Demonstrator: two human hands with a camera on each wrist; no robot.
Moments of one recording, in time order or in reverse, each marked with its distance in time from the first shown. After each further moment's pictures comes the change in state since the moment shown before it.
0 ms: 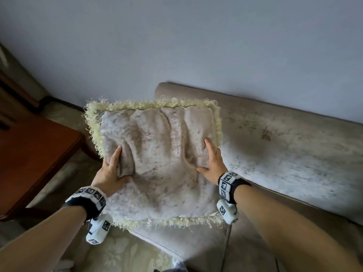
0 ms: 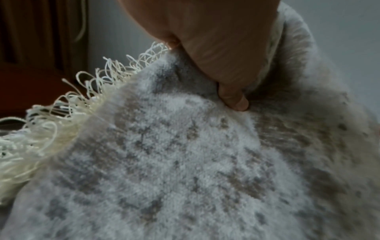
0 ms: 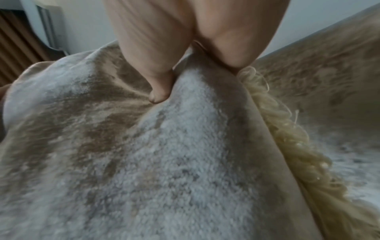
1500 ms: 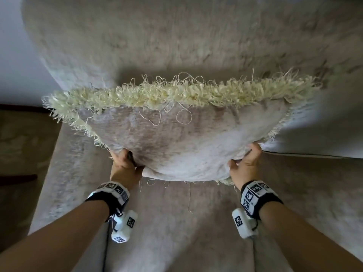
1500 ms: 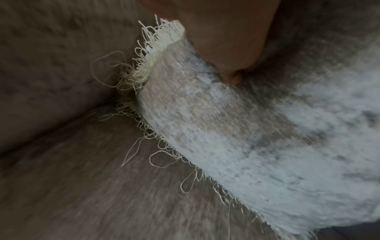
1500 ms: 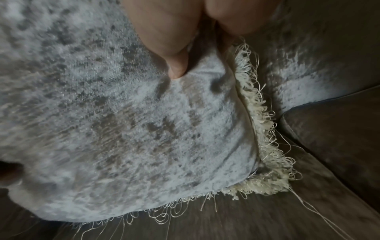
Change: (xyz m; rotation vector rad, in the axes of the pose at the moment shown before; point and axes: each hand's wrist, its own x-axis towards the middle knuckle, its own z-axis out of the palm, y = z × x) left_hand 0.281 -0.032 0.359 -0.317 -0.229 0.010; right_hand 0.130 0.283 0.131 0.031 0.669 0.504
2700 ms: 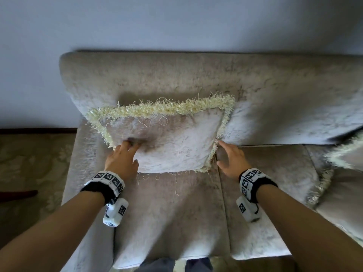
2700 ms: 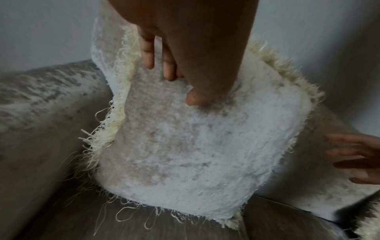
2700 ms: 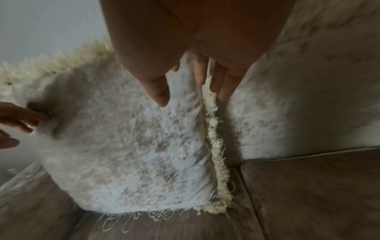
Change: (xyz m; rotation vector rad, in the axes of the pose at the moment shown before) left_hand -0.073 0.122 -0.116 0.785 -0.230 0.367; right_hand -0.059 -0.093 -0.178 -0.389 -0.489 -0.037
